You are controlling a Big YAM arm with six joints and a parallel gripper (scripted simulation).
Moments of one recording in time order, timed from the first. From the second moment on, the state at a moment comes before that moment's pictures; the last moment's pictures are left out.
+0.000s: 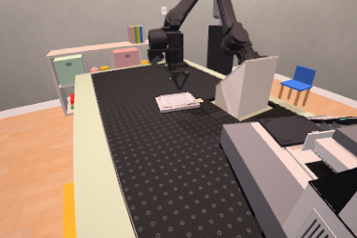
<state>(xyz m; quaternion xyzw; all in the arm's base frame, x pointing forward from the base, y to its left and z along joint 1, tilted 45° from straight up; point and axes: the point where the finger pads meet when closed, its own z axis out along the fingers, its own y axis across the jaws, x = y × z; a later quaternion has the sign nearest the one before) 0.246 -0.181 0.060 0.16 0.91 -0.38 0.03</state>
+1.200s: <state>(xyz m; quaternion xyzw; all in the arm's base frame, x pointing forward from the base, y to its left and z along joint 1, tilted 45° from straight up) 0.244 -0.208 0.034 0.15 0.91 -0.38 0.03</state>
